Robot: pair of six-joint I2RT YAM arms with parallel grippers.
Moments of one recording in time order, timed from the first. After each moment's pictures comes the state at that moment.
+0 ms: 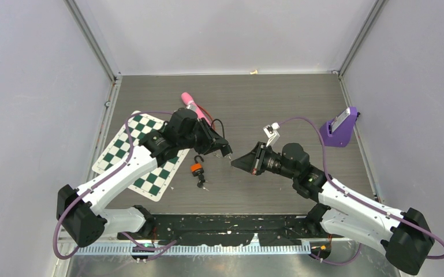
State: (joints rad) left arm -0.71 1.23 1.07 -0.47 0.15 -1.21; right arm 0.77 0.87 0.48 0.22 -0.31 0.95
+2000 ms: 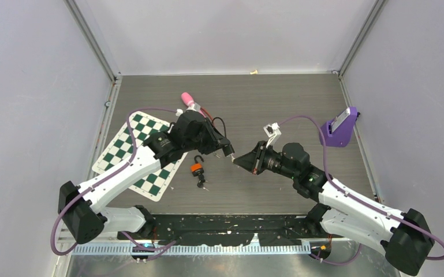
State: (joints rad) left arm -0.80 1.24 1.10 -0.48 0.01 -1.16; right arm 0.76 0.87 0.49 0.21 -0.27 0.78
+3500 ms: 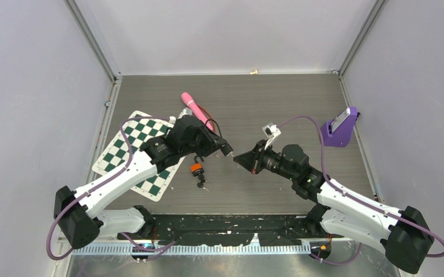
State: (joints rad) left arm -0.82 1.20 1.04 -0.47 -0.08 -1.32; right arm 0.78 0.88 0.45 0.29 -0.21 0.62
